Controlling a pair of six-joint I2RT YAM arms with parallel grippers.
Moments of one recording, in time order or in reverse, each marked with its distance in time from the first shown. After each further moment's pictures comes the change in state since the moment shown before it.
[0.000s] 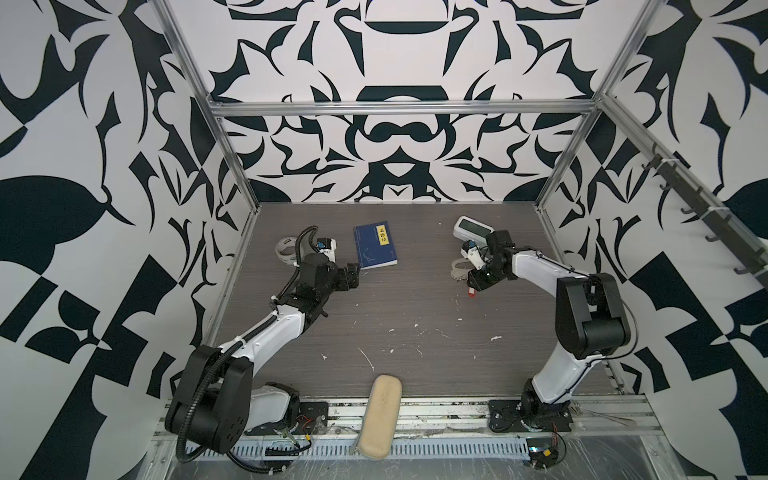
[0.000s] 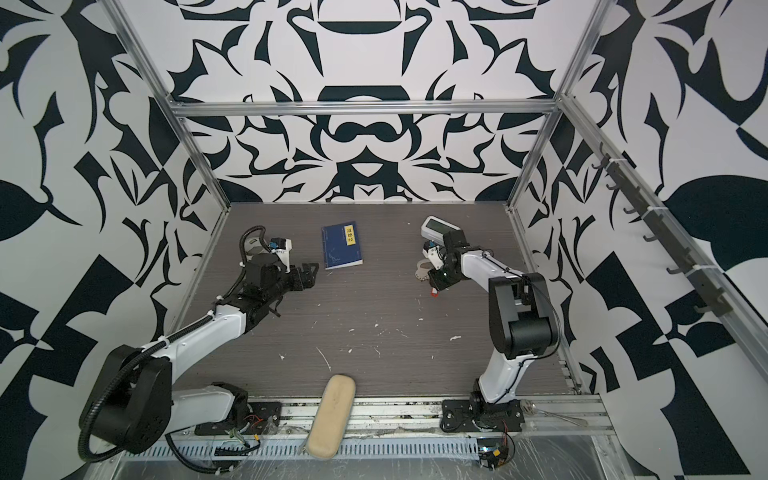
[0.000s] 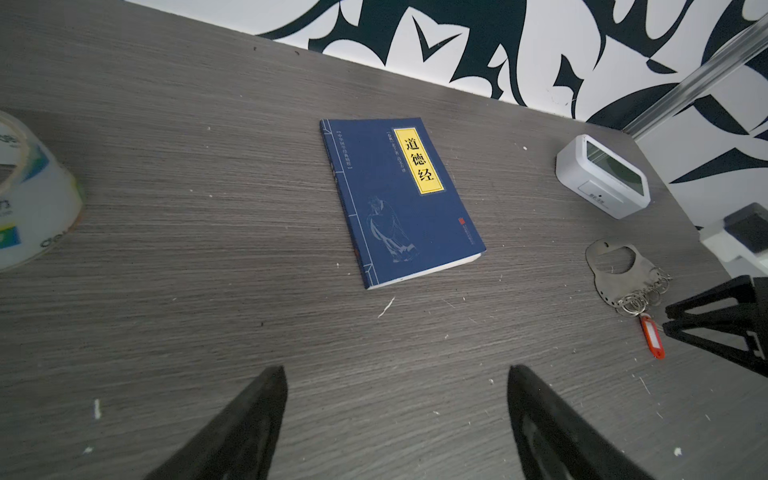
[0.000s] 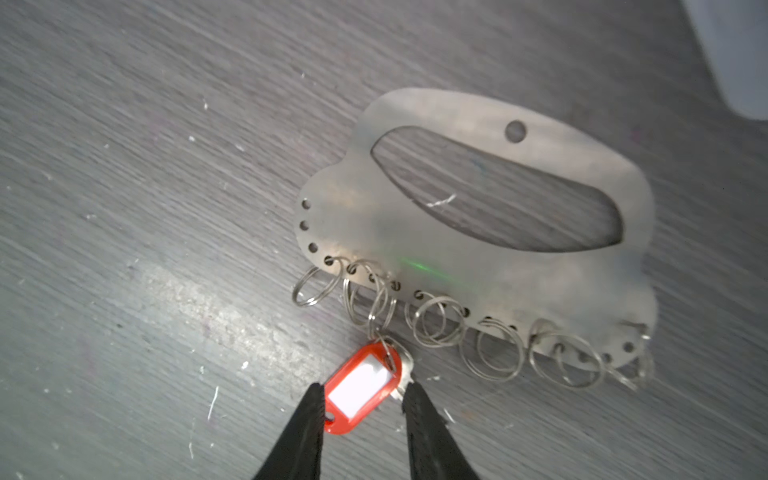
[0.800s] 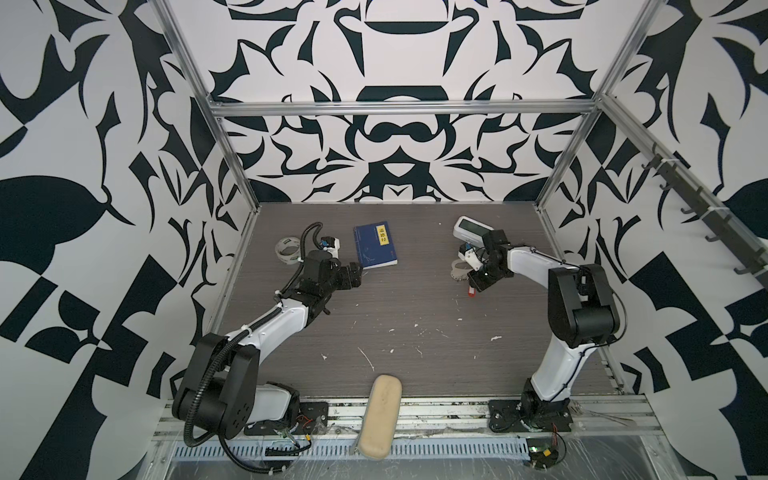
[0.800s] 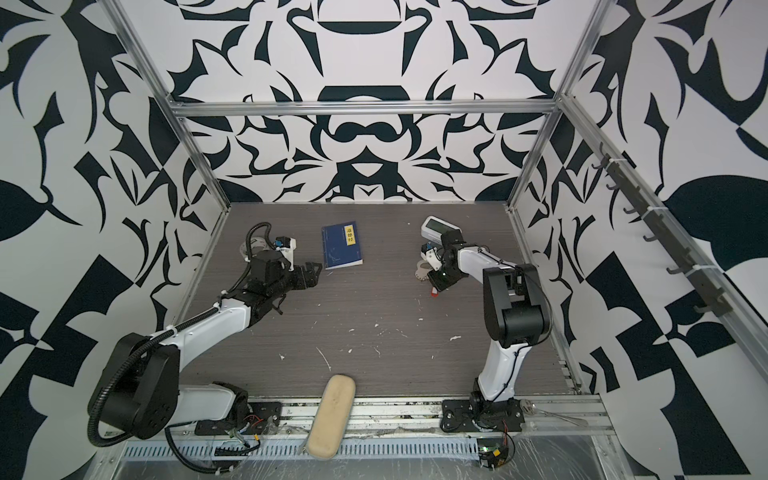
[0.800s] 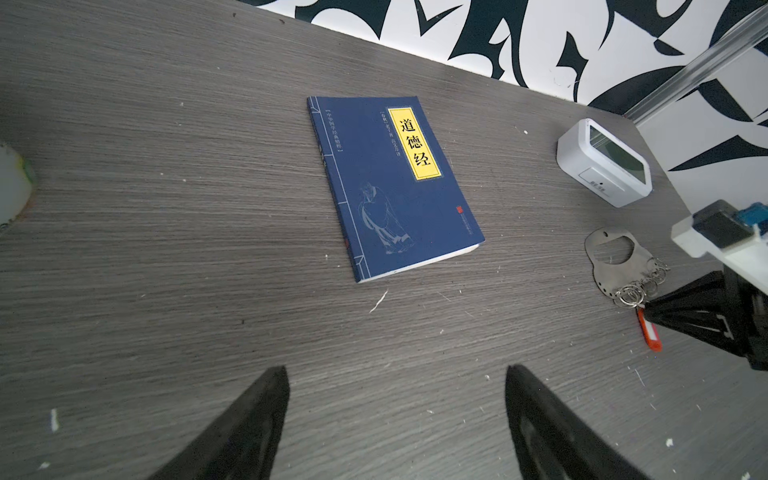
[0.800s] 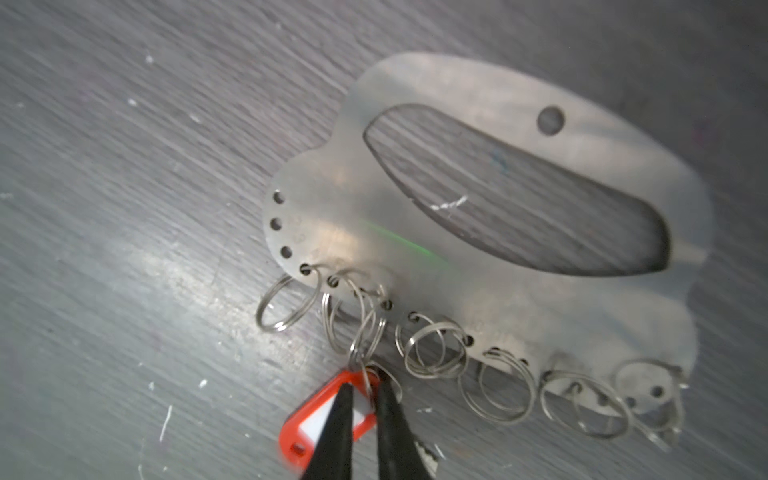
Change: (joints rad) left arm -0.005 0.047 0.032 -0.024 0.027 -0.009; right arm 0.000 0.091 0.065 -0.038 0.029 -0.054
